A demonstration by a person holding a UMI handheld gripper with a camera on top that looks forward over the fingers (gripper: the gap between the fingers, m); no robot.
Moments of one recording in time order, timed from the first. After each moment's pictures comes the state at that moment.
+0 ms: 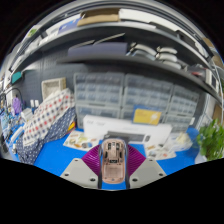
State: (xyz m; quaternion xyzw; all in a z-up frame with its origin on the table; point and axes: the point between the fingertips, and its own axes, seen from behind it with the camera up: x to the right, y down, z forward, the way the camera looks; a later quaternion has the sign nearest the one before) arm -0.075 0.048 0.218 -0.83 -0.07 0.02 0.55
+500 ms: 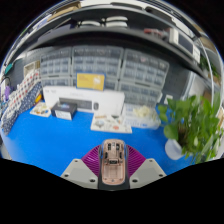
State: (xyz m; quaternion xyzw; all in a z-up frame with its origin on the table) arm 0.217 -0.002 0.121 -0.88 -0.05 -0.04 0.47
